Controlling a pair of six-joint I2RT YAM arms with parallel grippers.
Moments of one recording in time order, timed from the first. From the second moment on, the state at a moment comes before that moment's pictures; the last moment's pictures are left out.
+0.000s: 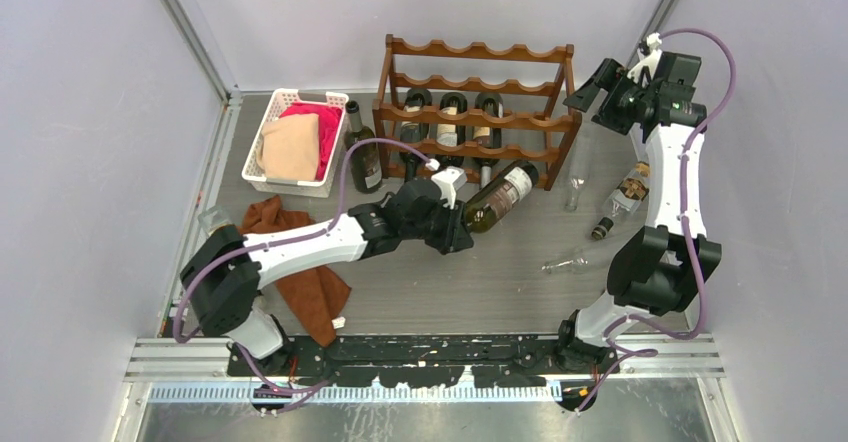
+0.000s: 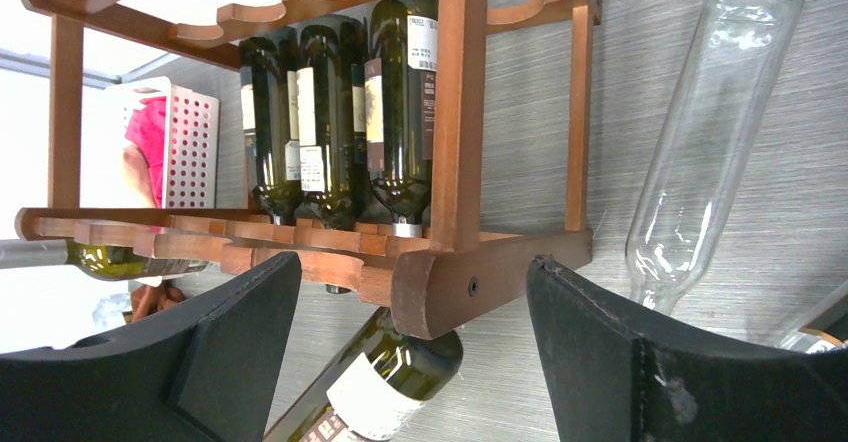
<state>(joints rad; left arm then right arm) -0.98 1.56 1.06 -0.10 0.14 -0.55 -0.30 1.59 1.64 -0.69 -0.54 0.29</state>
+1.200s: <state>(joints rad) -1.04 1.97 1.41 -0.09 -0.13 -0.60 -0.28 1.65 1.56 -0.55 -0.66 0.43</state>
